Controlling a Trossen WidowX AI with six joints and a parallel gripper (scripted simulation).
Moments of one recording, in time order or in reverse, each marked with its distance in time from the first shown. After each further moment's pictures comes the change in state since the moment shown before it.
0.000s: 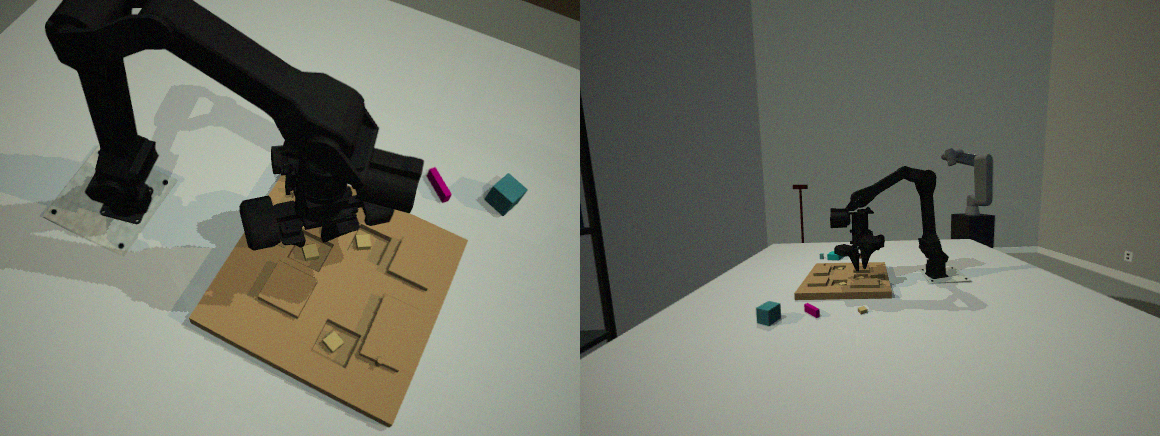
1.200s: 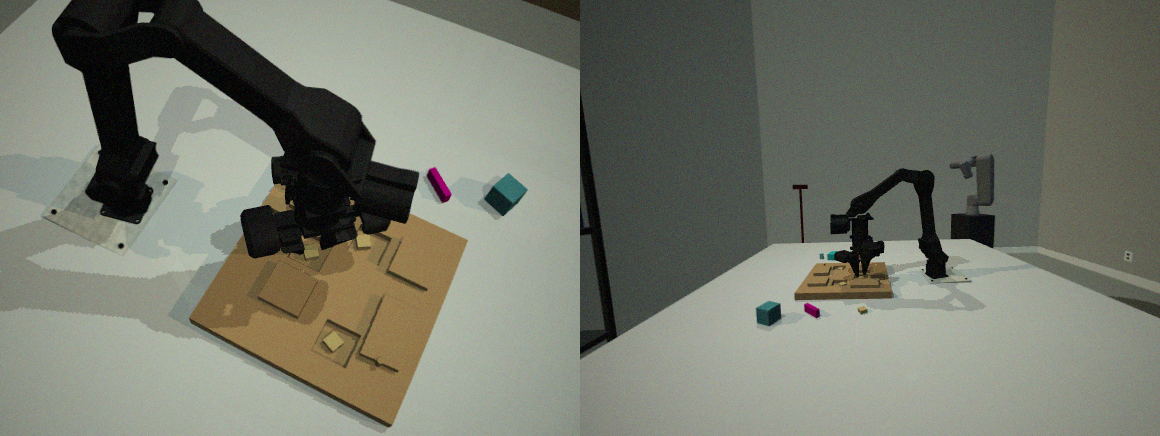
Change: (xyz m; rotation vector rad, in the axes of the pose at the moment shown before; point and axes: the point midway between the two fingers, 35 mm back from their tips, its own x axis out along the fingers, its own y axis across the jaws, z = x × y) arm 0.021 0.000 -0.001 0.004 0.001 -0.001
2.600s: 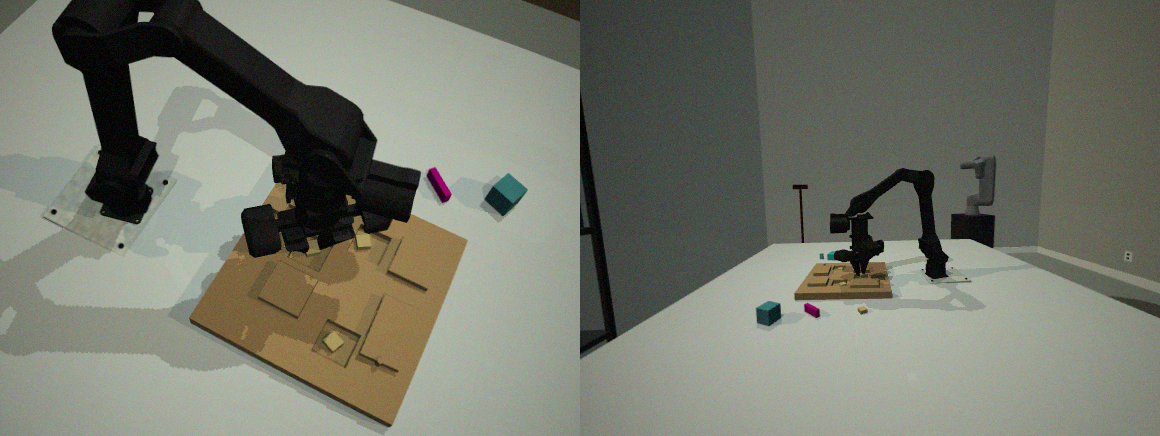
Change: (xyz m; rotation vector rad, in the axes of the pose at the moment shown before) arm -0.003 -0.001 0.000 -0.001 -0.001 0.001
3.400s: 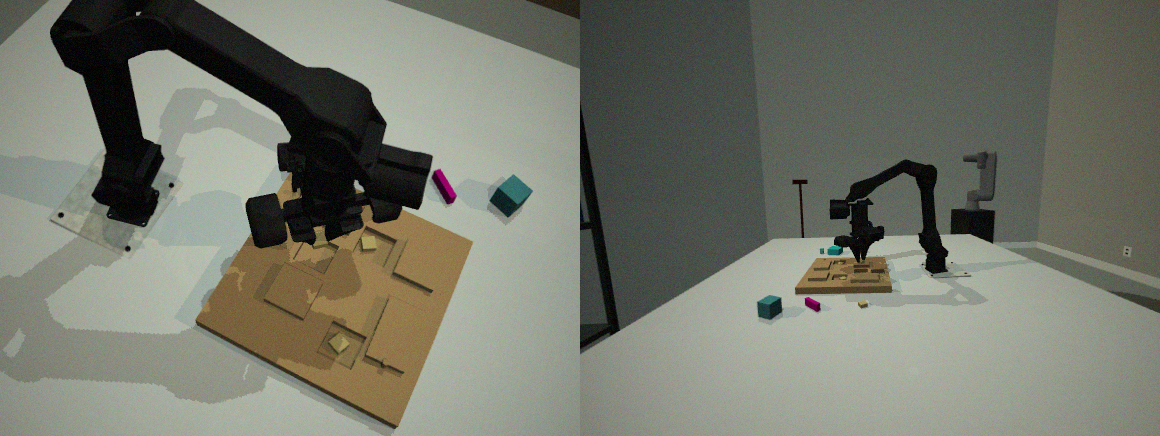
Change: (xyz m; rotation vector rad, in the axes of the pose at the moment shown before) arm -0.031 0.000 0.000 -0.003 -0.001 0.001
